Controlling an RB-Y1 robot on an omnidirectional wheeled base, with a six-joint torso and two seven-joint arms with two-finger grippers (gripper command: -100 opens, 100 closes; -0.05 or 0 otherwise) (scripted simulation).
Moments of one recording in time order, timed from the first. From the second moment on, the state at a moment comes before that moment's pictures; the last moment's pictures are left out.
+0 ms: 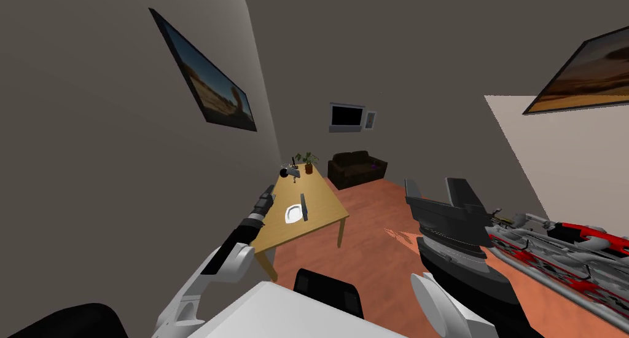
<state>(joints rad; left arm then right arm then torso) 0.54 0.28 0.17 -2.19 0.26 -0.08 -0.13 0.45 -0.04 -0.05 -2.36 -0.02 -0.59 0.01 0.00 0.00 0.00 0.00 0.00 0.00</state>
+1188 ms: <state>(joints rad) 0.68 0.53 0.12 -2.03 0.43 0.14 -0.14 0.45 -0.04 -0.05 -2.36 -0.02 -0.59 0.01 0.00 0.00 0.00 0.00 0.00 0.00</state>
